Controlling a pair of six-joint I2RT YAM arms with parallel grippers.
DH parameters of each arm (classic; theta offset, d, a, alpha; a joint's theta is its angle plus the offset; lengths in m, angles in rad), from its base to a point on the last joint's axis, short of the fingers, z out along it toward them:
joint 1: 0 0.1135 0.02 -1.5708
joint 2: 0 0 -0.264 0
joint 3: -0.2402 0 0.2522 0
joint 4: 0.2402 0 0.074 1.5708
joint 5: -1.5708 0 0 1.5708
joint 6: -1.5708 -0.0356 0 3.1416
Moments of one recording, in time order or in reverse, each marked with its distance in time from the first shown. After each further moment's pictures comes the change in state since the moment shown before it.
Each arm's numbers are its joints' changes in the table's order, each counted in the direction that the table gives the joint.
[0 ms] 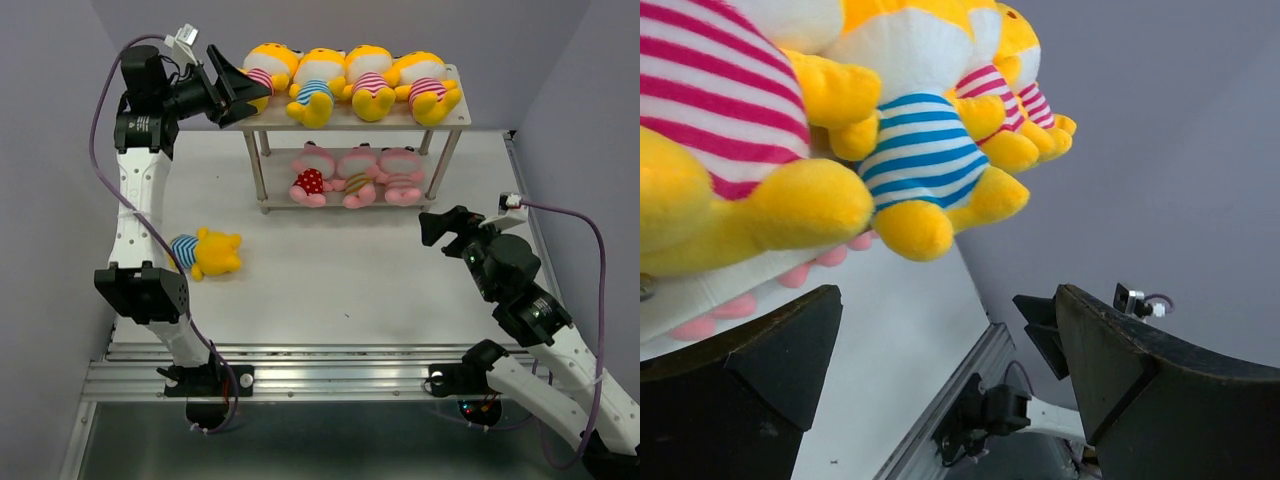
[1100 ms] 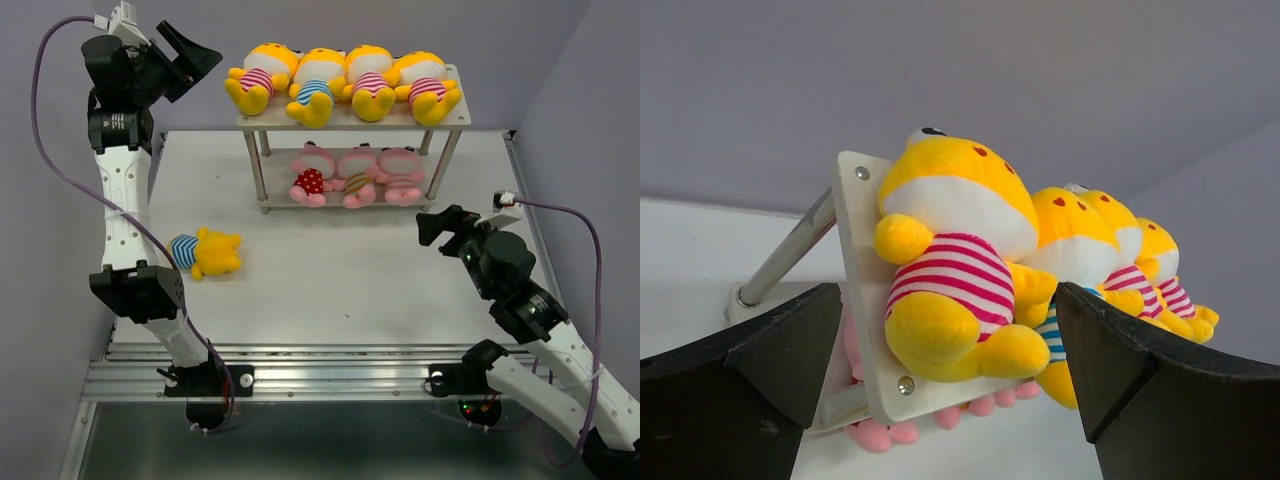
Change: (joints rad) left arm 0.121 0.005 -0.080 -0.071 0.398 -0.111; right arm 0.000 0.021 0.000 0.000 0.004 0.015
